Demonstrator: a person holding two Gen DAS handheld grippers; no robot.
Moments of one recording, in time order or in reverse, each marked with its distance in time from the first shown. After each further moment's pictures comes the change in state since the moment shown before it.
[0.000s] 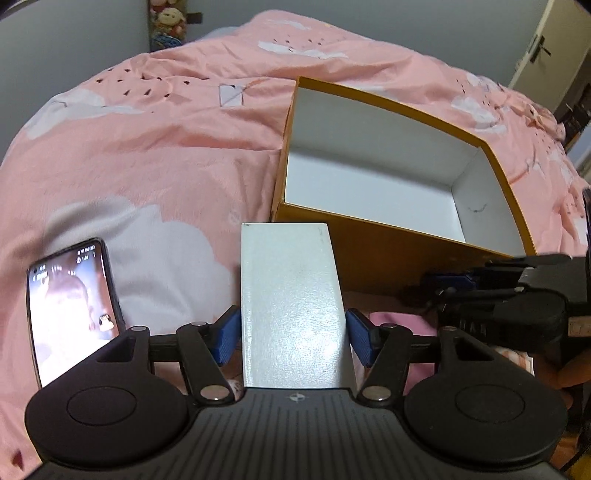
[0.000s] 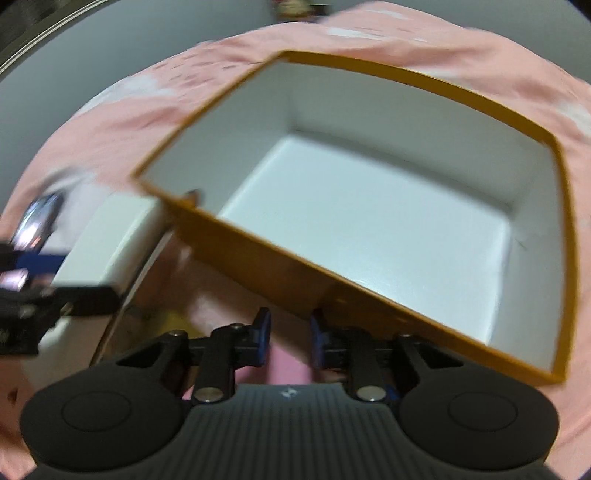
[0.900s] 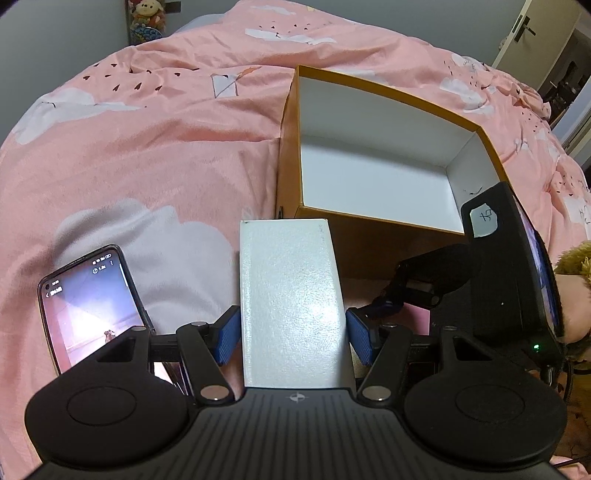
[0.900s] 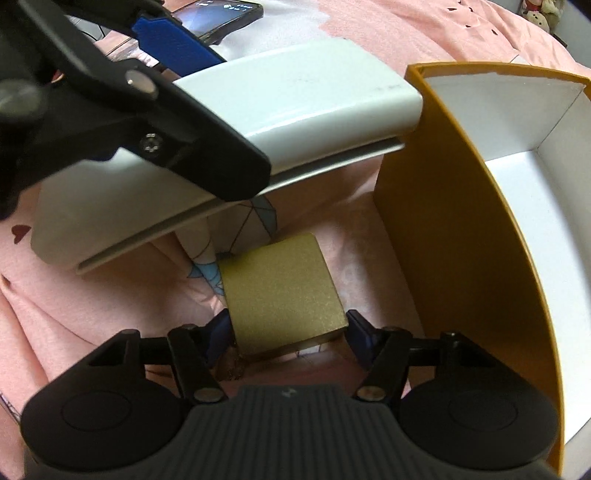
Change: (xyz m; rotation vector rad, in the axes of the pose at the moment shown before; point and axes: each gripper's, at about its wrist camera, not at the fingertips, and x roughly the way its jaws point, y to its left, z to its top) left arm -0.002 0.024 0.009 0.055 0.058 -0.041; right arm 0.056 0.070 -0.017 -0.638 0.258 0.240
